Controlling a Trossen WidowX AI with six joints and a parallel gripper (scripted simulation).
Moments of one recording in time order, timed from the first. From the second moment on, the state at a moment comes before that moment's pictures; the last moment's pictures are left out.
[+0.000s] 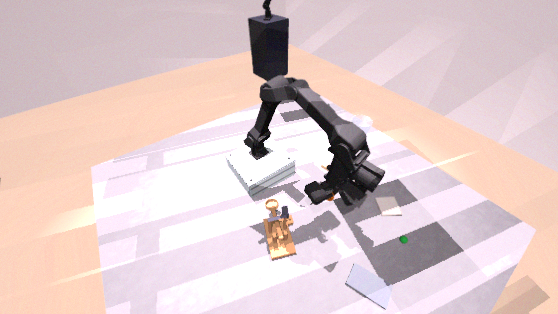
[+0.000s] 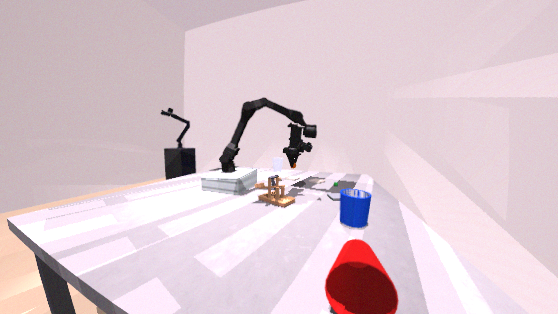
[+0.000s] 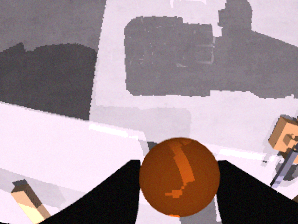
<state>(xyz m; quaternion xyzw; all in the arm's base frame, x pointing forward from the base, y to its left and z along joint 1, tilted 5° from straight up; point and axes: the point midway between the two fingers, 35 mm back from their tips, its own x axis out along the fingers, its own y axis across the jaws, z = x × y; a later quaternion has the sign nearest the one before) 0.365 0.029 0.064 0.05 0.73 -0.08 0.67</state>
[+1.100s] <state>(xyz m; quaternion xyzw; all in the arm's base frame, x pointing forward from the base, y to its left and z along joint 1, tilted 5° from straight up) 0.233 -0.109 0.043 0.17 0.80 -0.16 0.55</state>
